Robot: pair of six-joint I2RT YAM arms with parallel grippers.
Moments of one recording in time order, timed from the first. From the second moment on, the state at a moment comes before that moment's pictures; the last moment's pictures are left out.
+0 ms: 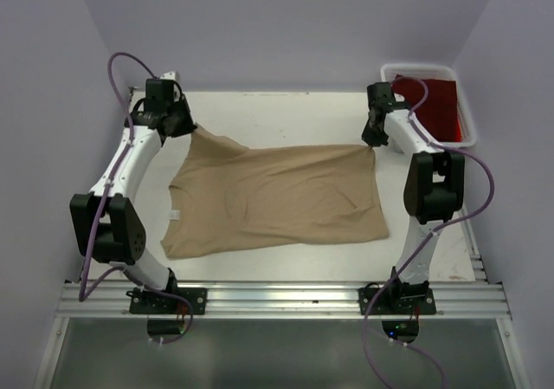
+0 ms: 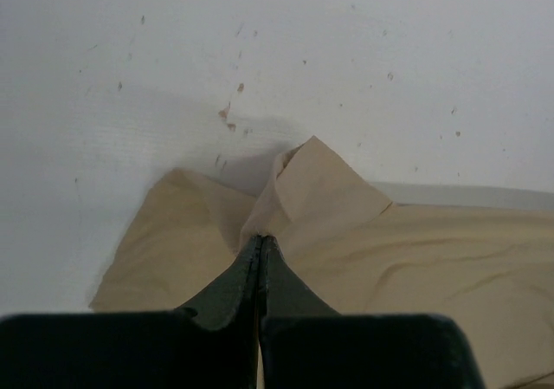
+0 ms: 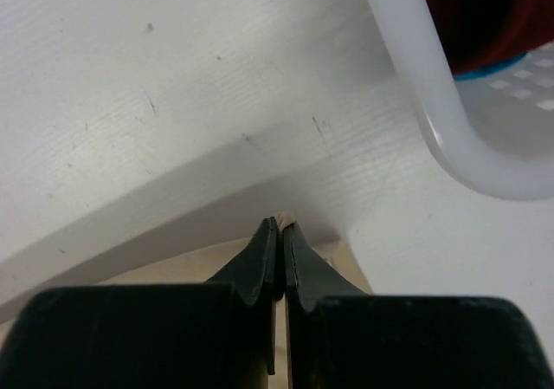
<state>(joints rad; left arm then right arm) -0.06 1.64 1.46 -0.55 0.03 -0.35 0.10 2.02 1.66 -0.72 0.30 0.50</state>
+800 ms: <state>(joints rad) -0.06 1.12 1.06 -0.79 -0.05 -0.33 0.10 1.59 1.11 -0.71 0.33 0.50</state>
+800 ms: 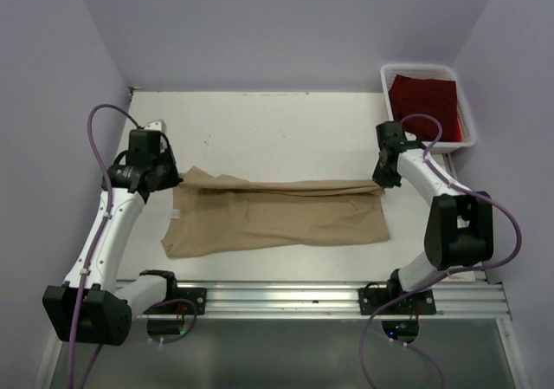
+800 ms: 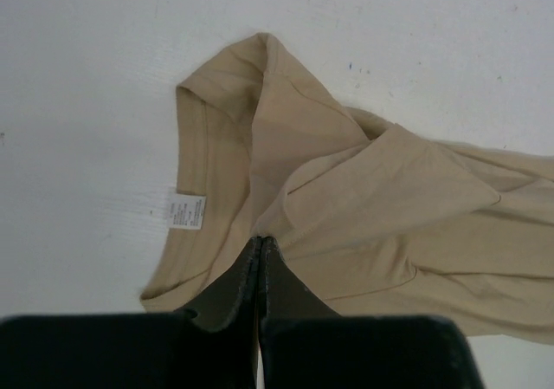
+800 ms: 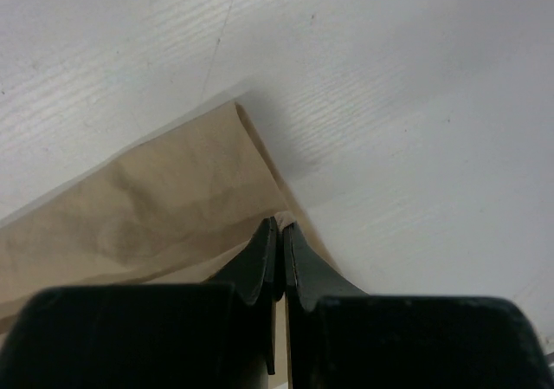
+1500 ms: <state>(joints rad) -0.06 0.99 0.94 -0.94 -0.06 -0.33 0.15 1.52 1.00 -0.72 0.29 0.50</state>
